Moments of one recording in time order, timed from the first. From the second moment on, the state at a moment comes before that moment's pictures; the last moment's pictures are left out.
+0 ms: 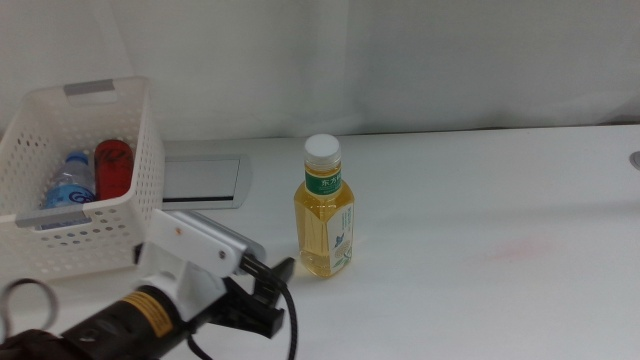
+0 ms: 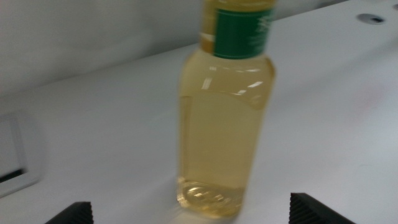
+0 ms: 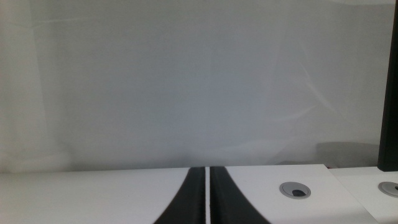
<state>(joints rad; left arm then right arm) -0.55 1.41 -0.36 -0.04 -0.53 -0.01 0.03 0.00 -0.08 0.23 0.12 -0.25</state>
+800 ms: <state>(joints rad) -0.55 1.81 -0.53 0.07 -0.92 -0.13 0.03 0.00 -0.08 0.23 0.12 -0.26</state>
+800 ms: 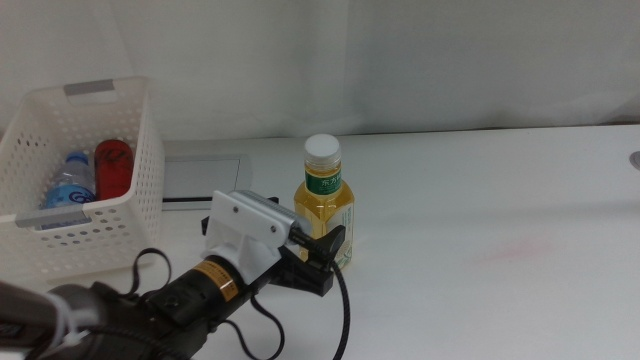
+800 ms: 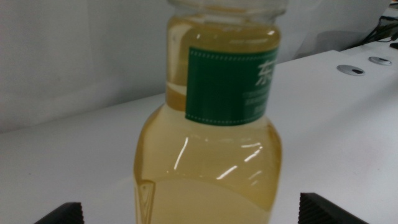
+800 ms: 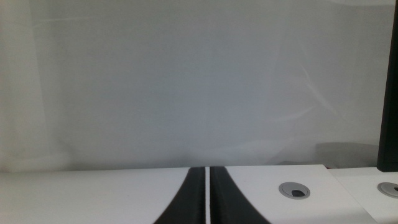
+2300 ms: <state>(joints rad) -0.36 1.54 -1.18 0.16 0.21 -0.12 0.03 0.00 -0.08 0.23 0.12 -0.26</state>
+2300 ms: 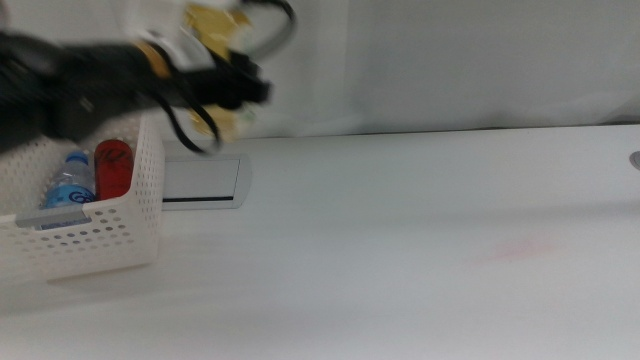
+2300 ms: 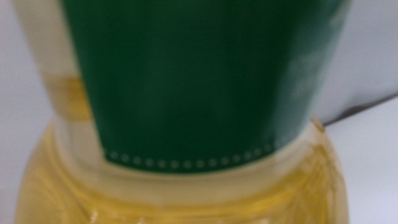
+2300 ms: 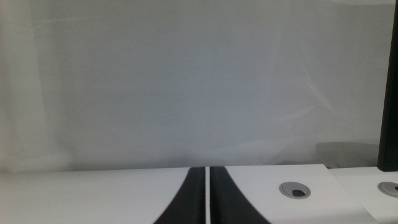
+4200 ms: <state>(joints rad) 0.07 1.92 -1.49 0.14 0.72 -0.34 0.03 0.00 -0.08 0.28 0.12 -0.26</state>
